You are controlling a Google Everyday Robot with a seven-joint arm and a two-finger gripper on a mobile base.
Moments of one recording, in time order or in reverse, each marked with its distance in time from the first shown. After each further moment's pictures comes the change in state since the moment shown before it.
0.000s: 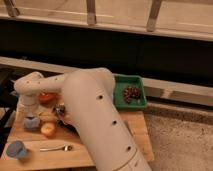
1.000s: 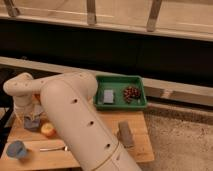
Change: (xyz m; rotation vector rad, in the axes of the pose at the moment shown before) arm -0.006 -0.009 0.029 0.174 0.096 -0.077
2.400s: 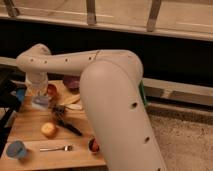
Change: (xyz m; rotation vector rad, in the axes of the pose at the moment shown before) arm 0.000 -0.095 -0.209 0.006 -0.354 0.127
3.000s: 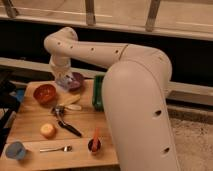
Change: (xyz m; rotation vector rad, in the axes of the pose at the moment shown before) arm -0.050 -0.087 -0.047 0.029 -0.095 0.148
